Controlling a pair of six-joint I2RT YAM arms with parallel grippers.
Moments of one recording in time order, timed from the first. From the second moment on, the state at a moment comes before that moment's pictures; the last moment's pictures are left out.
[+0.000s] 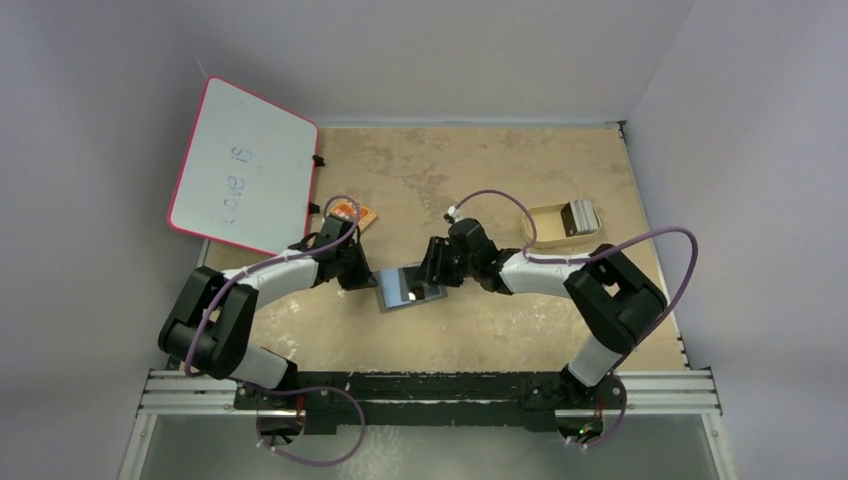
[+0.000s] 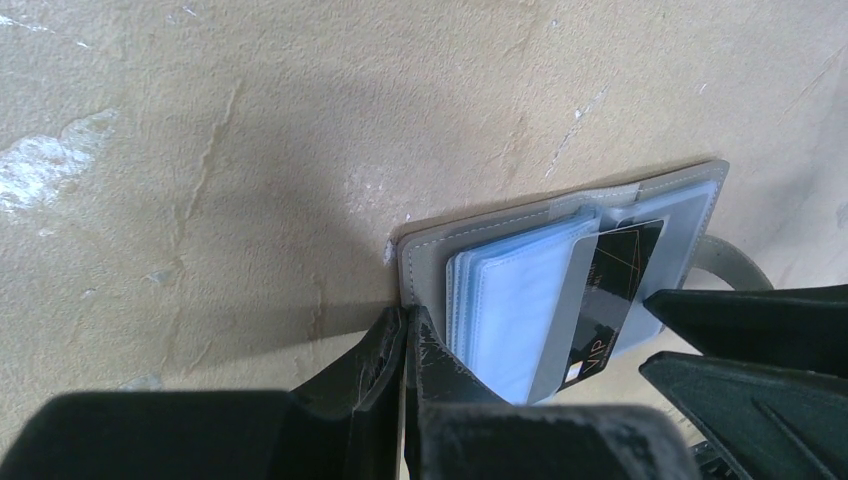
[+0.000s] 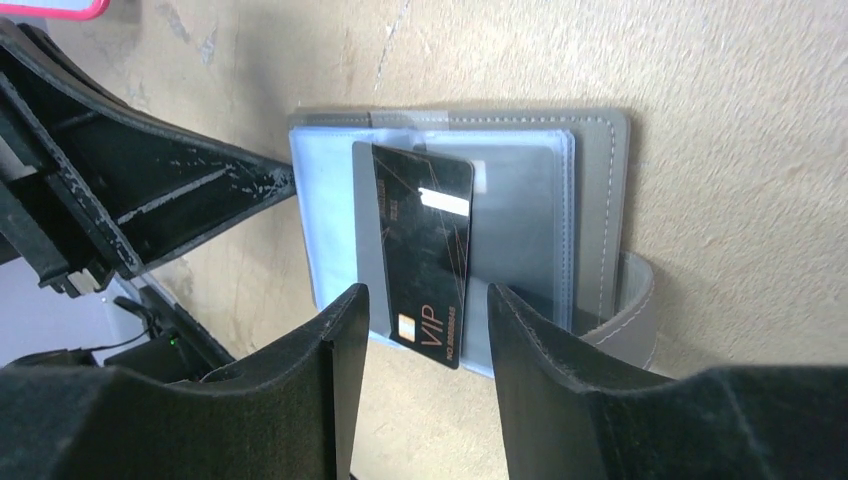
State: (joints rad) left arm -0.42 1.47 0.66 -0.23 0.15 -0.78; right arm 0.74 1.66 0.77 0.14 -0.19 0.85
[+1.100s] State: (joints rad) left arm -0.42 1.47 0.66 -0.22 0.16 -0.78; right arm 0.79 1.79 0.85 0.23 -0.24 0.85
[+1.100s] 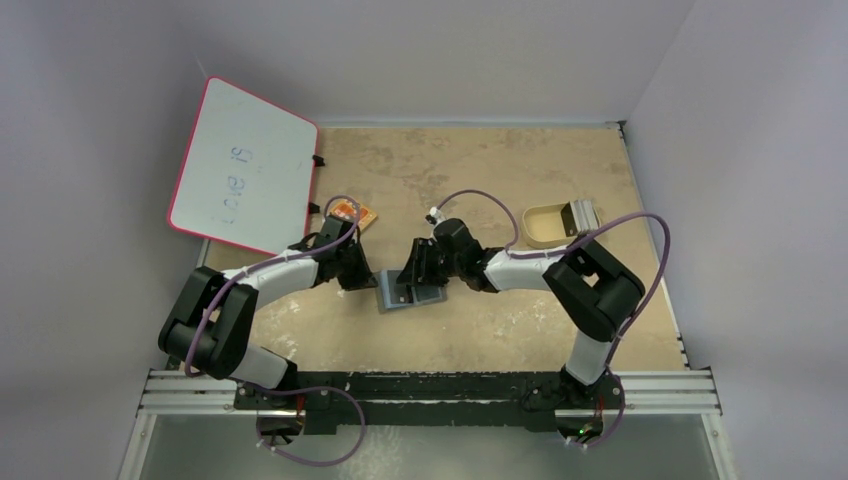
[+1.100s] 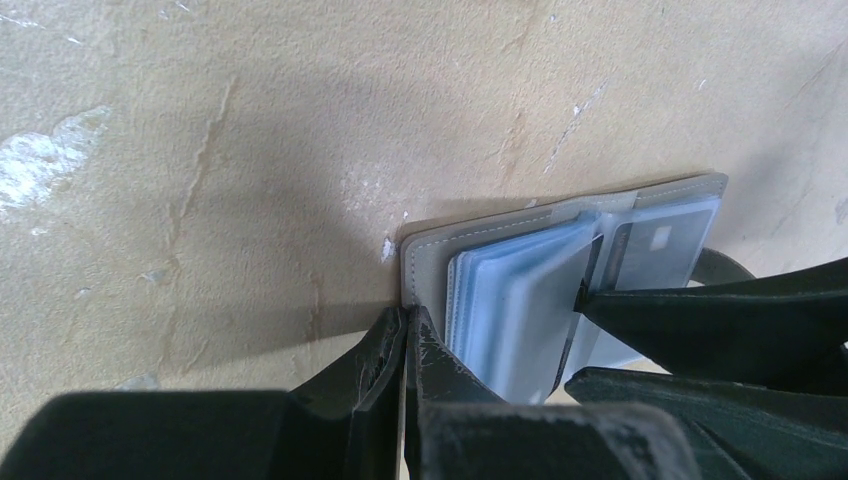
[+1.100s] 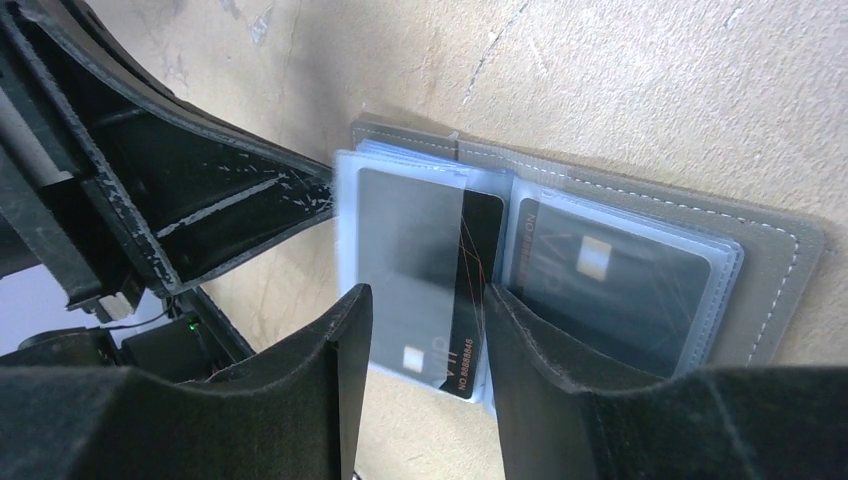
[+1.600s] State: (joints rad) left arm -0.42 1.47 0.67 -0.24 0.16 -0.78; right arm 0.80 1.76 0.85 0.23 -0.25 0.85
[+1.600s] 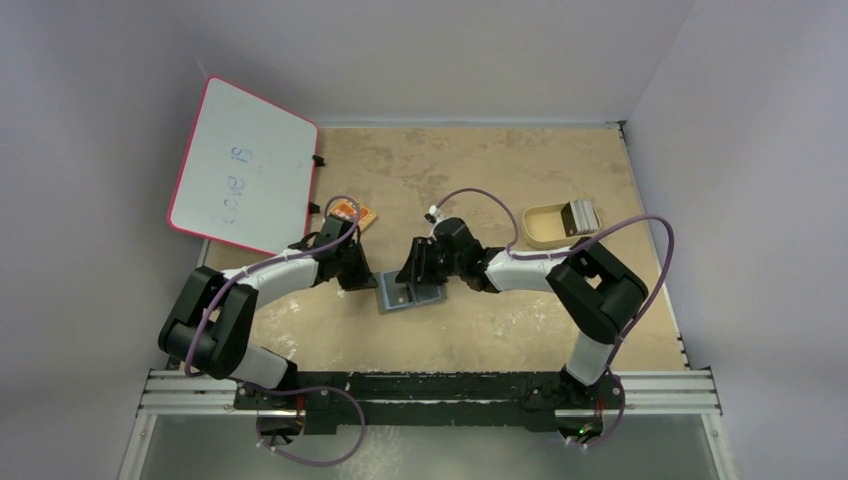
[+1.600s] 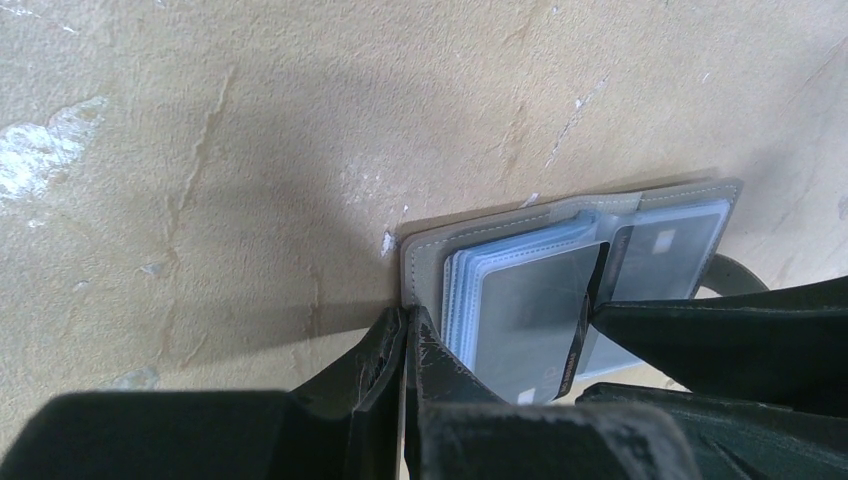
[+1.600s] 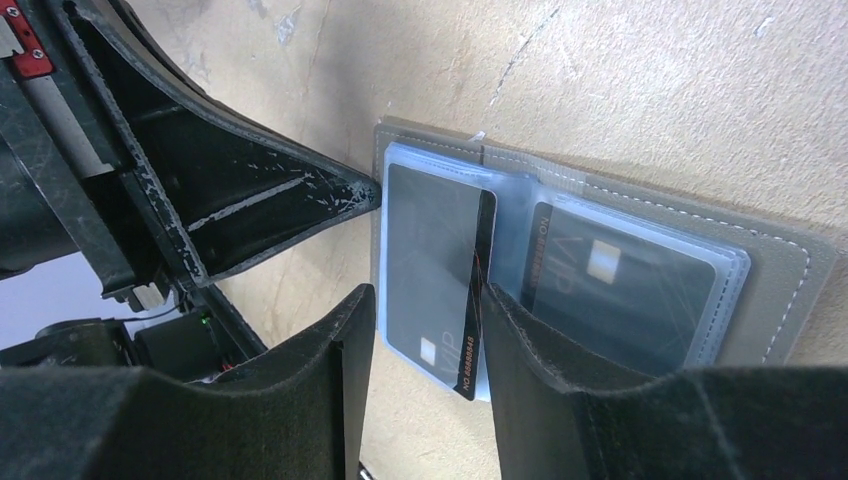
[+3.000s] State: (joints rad) left arm -0.43 1.24 0.86 -0.44 0.23 -0.60; right arm 0.39 1.68 1.31 -0.69 0.71 0.31
